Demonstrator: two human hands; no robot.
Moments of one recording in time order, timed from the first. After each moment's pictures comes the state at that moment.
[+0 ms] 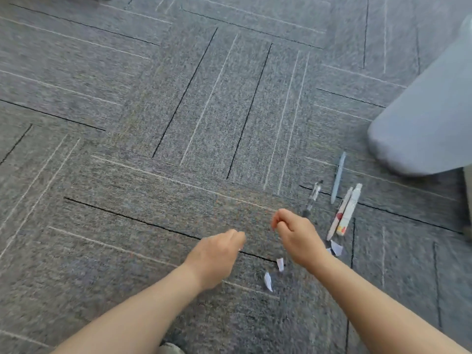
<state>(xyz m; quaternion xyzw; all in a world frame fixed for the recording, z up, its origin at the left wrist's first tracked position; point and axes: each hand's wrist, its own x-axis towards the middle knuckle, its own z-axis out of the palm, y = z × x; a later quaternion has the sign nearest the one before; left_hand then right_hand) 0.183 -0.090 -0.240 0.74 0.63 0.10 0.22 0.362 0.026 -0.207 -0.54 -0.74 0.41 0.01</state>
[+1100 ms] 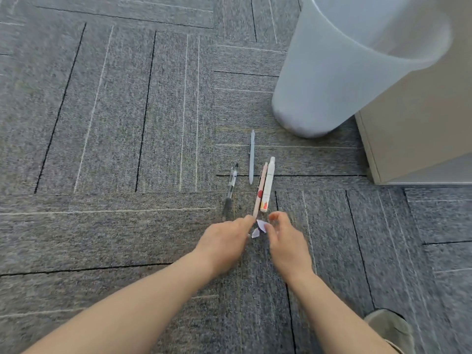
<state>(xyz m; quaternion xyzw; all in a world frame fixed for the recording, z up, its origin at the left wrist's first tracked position) 0.322 0.002 -0.219 0.79 0.54 0.04 0.28 0.481 -0.002 -0.217 -0.72 -0.61 0.34 0.09</state>
